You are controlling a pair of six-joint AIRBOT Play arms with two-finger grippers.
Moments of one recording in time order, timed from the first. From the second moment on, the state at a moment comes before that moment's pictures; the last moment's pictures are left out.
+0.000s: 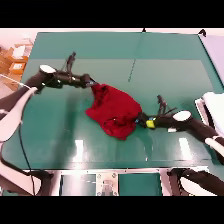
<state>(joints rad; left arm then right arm) -0.10 -1.70 1.41 0.48 -1.05 -0.92 0.11 -1.14 0.53 -0.53 0.77 1.30</state>
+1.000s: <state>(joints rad) -0.08 -0.70 1.56 1.24 -1.35 -1.18 -0.38 -0.93 1.64 -0.63 1.51 1.30</state>
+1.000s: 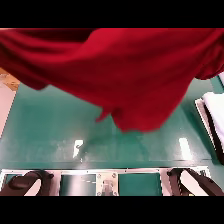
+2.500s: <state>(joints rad) -0.08 -0.68 0.43 1.06 -0.70 -1.08 -0.26 -1.00 0.31 -0.68 1.00 1.31</state>
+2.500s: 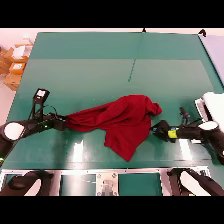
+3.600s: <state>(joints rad) -0.08 -0.68 1.85 1.31 -1.16 -1.18 -0.61 -0.79 1.84 -0.41 1.23 1.35</state>
